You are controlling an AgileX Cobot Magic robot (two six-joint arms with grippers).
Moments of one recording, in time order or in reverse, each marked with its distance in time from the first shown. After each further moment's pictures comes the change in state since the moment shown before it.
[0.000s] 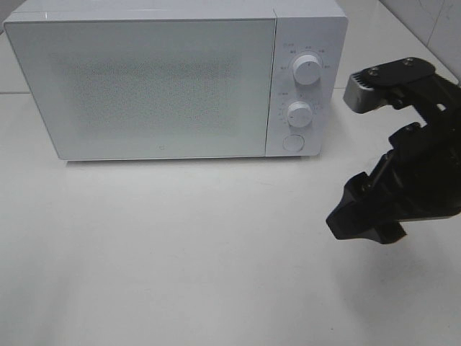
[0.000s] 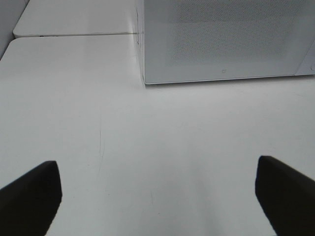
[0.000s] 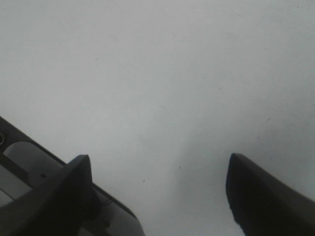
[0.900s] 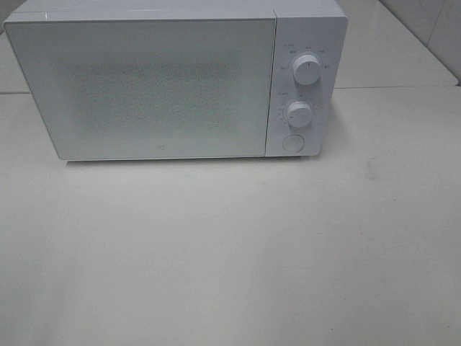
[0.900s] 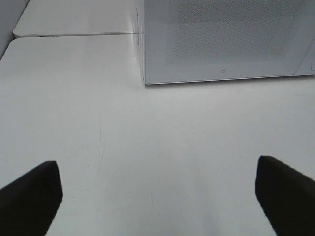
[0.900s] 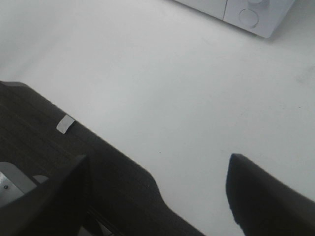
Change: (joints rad) left arm 0.000 0.000 0.000 0.000 0.000 0.000; right arm 0.000 -0.747 0.018 -0.040 0.377 0.084
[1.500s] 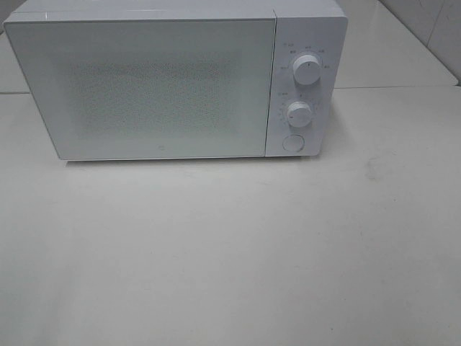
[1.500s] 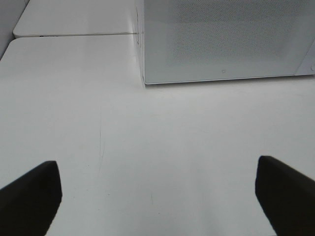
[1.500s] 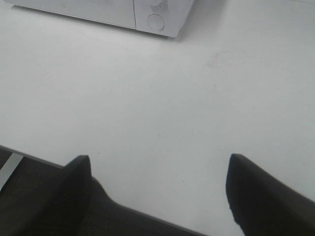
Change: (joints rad) left arm 0.000 0.000 0.000 0.000 0.000 0.000; right arm -0.248 -0.418 0.134 -0.092 0.105 0.031
